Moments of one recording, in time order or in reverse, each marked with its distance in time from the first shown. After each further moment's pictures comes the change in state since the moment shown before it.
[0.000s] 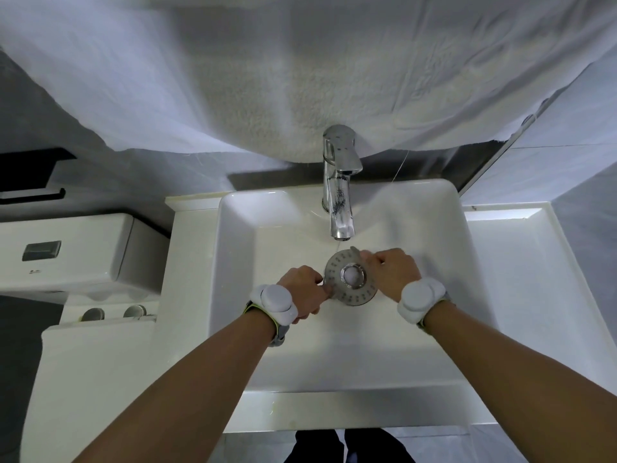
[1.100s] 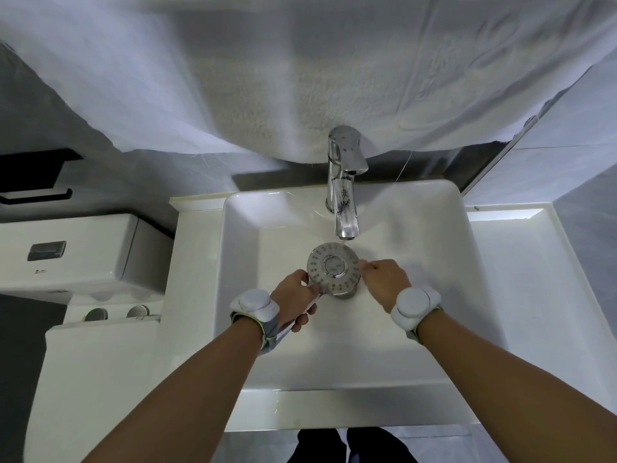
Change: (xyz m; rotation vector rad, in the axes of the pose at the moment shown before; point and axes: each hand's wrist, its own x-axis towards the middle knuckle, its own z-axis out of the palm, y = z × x) left_hand 0.000 -0.030 0.006 -0.506 0.001 -0.058; right_hand -0.007 -0.007 0.020 0.142 -0.075 0.187
